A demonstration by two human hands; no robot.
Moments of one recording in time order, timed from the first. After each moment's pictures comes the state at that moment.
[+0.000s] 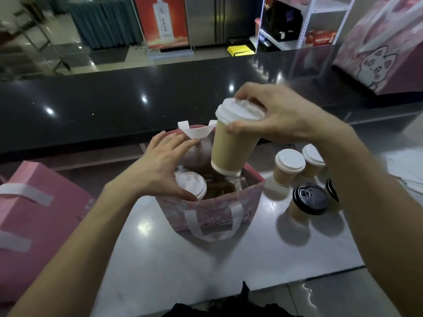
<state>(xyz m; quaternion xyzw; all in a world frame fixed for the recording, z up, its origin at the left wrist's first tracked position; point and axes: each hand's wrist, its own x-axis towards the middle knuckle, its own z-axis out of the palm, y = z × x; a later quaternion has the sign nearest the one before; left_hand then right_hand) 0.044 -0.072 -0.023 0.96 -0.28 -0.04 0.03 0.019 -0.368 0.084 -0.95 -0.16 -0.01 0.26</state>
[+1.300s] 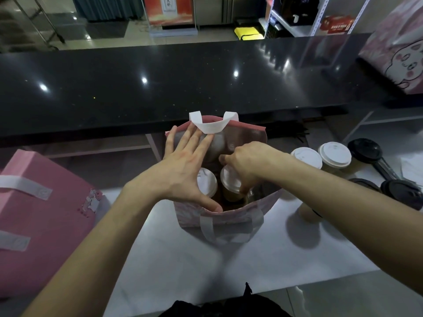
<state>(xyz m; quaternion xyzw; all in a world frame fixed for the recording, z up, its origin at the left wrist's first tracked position) 0.049 -0.083 -0.047 0.95 -0.31 -0.09 0.06 0.071 -0.301 -0.049 -0.93 -0.27 0.16 -0.19</state>
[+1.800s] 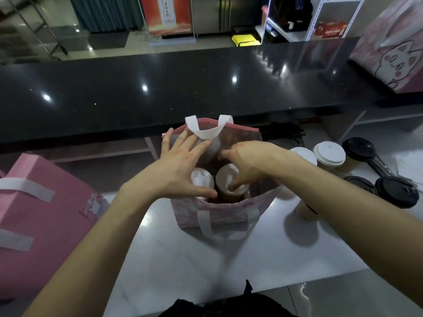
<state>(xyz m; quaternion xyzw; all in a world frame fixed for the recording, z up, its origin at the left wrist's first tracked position) 0.041 -0.087 -0.029 0.95 -0.30 -0.06 0.07 0.058 -0.313 -0.028 -0.96 -0.23 0.16 -0.05</state>
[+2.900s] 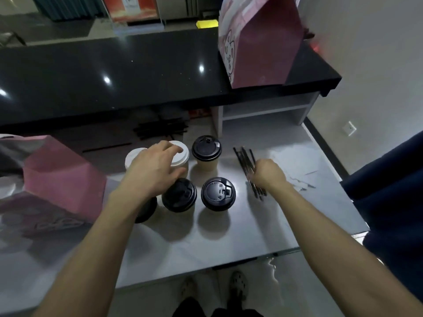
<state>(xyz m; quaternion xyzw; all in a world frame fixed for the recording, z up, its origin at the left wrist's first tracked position) 0.016 -0.527 -0.064 0.98 -0.16 -0.04 0.07 0.034 -0.843 -0.199 -0.97 0.13 0.15 0.15</state>
